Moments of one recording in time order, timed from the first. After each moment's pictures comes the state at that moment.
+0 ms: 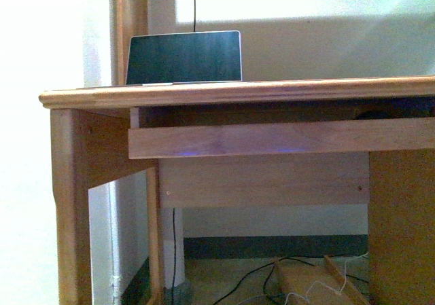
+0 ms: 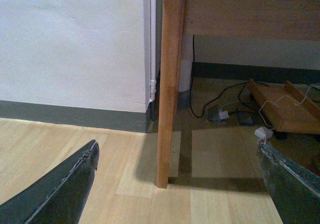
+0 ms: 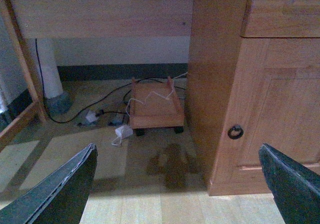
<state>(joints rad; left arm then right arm) -0.01 0.00 0.01 0.00 0.00 0.00 0.00 0.00 0.02 0.00 0.00 -0.01</state>
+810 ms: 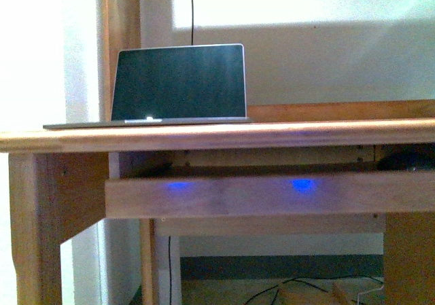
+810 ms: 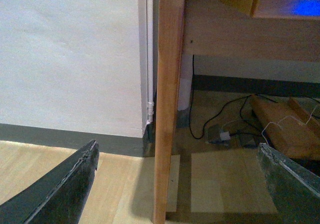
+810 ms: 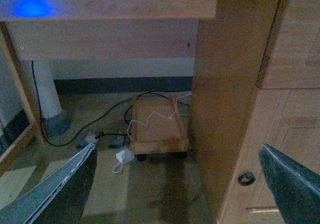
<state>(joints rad) -0.01 0.00 0.01 0.00 0.00 0.00 0.00 0.00 0.02 0.00 0.00 -0.01</state>
